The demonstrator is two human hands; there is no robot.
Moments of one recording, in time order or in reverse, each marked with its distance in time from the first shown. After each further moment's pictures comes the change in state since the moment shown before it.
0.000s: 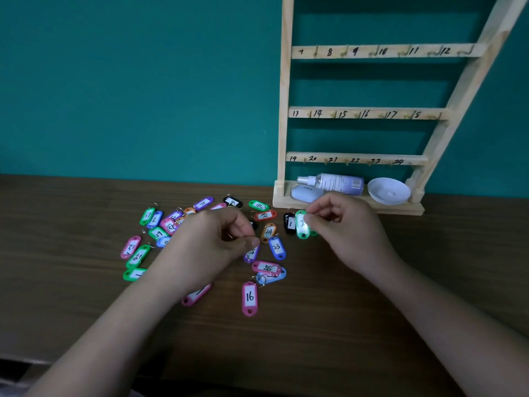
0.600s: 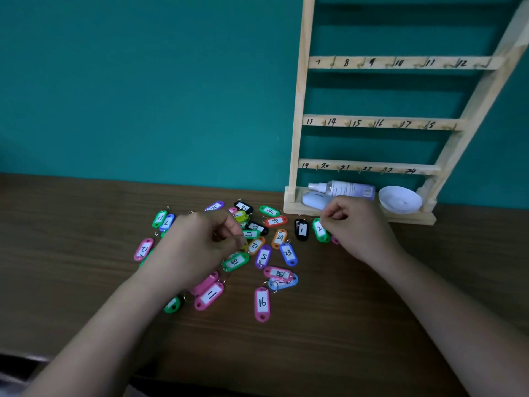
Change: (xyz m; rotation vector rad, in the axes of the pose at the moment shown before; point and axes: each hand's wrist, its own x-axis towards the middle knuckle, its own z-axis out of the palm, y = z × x) left_hand -0.002 -0.023 -0.021 0.060 0.034 -0.037; right_hand 0.030 0.013 0.006 -0.267 -0.001 0.053
